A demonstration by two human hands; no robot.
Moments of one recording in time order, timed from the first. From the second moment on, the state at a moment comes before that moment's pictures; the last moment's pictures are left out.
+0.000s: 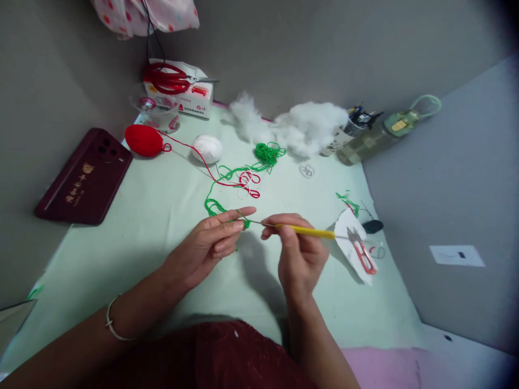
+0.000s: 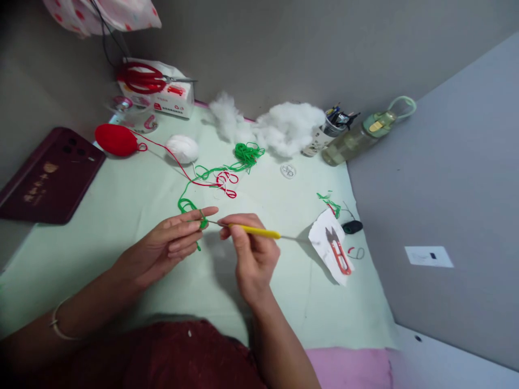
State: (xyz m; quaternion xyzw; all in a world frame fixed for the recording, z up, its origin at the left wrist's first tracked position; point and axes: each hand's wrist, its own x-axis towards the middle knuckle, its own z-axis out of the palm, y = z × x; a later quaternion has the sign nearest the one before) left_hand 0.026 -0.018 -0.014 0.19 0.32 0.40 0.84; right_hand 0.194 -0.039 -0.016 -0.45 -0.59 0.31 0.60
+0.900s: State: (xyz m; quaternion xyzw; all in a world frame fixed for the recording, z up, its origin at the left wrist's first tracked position) left_hand 0.024 -0.024 -0.014 0.36 0.39 0.41 0.74; right_hand 0.194 -0.037 -0.016 -0.41 -0.49 0.49 0.60
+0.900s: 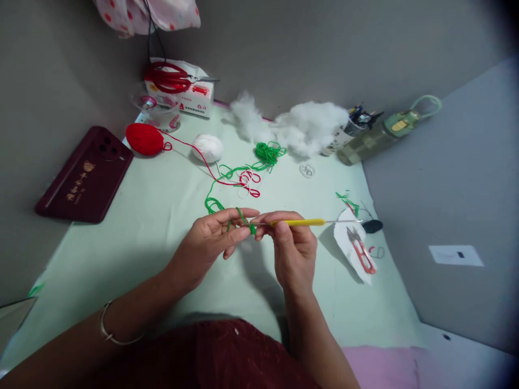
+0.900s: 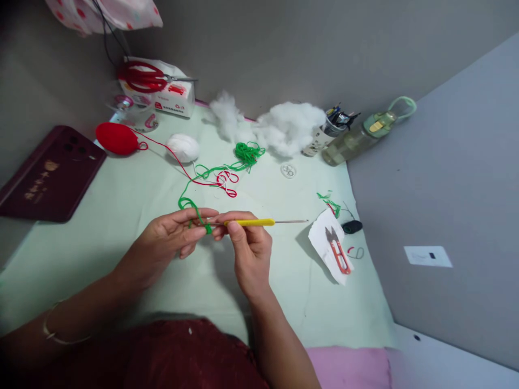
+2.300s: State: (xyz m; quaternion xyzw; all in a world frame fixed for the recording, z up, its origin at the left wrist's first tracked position) left_hand 0.023 -0.021 -0.012 0.31 0.36 0.41 0.78; right_hand 0.196 -0.042 -0.010 -0.43 -0.56 0.41 0.58
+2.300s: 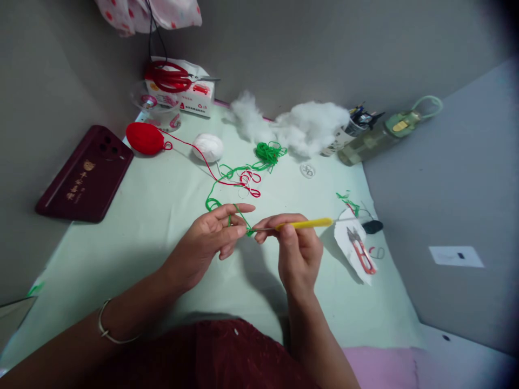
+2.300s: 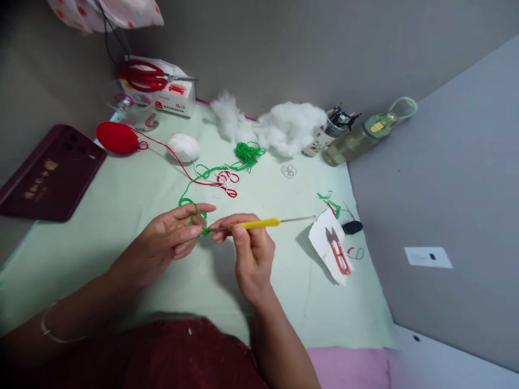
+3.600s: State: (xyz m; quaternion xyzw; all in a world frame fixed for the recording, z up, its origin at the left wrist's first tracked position) left_hand 0.028 -0.022 -0.018 0.29 0.36 0.41 0.78; right_hand 0.187 -0.037 -0.015 -0.44 -0.51 0.46 0.58
